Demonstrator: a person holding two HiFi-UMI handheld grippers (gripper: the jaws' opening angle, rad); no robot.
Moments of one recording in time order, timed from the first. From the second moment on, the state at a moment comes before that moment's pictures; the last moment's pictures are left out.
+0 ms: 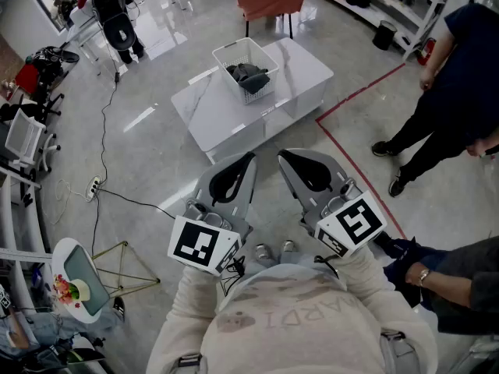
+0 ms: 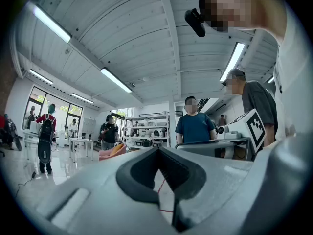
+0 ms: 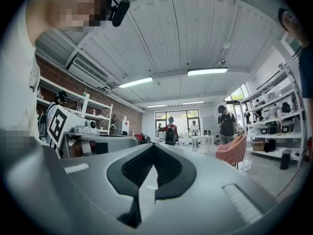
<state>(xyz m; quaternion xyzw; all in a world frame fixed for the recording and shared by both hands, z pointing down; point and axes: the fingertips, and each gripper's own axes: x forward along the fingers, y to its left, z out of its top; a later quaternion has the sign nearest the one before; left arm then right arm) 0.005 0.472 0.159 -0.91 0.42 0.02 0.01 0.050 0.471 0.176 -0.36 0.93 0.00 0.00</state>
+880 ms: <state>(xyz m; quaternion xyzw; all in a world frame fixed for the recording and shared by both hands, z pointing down) -0.020 0.436 0.175 -0.92 0.38 0.03 0.00 0.030 0.442 0.188 -0.40 0.92 0.00 0.01</state>
